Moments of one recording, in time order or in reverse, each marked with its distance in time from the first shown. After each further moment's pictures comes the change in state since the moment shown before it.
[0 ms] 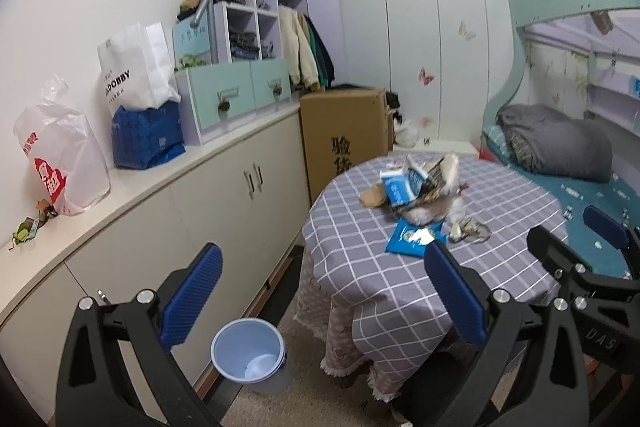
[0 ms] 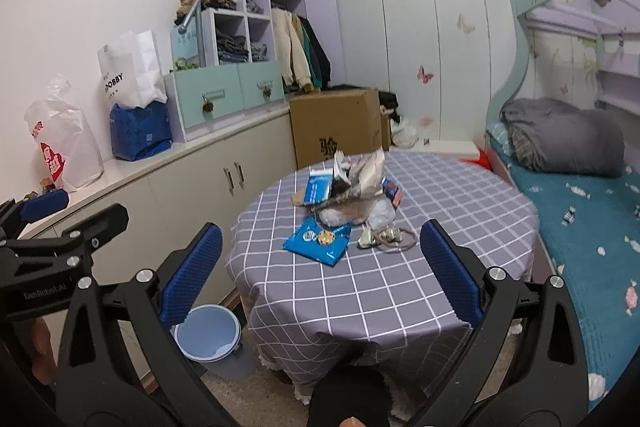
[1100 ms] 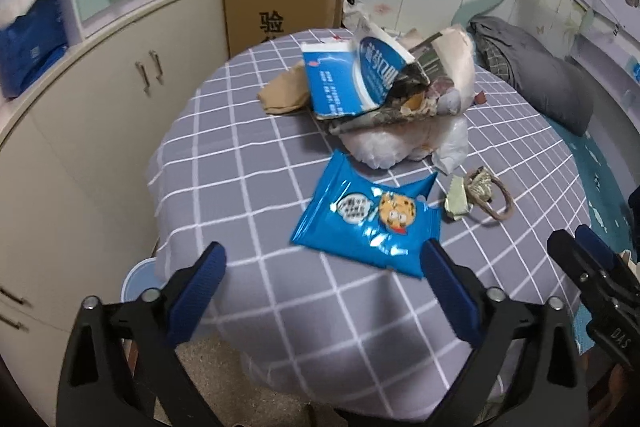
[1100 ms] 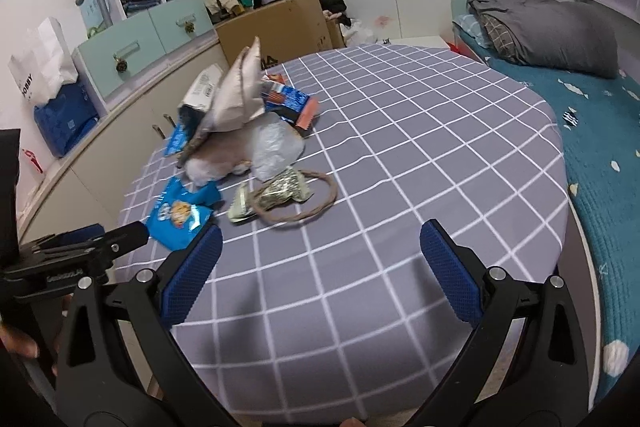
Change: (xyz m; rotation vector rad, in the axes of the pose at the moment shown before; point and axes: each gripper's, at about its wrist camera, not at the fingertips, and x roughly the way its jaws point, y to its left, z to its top) left arm 0.244 -0.089 -0.004 -0.016 0.449 -0.250; right arm 0.169 -0.134 -0.029 0.200 0.309 -0.087
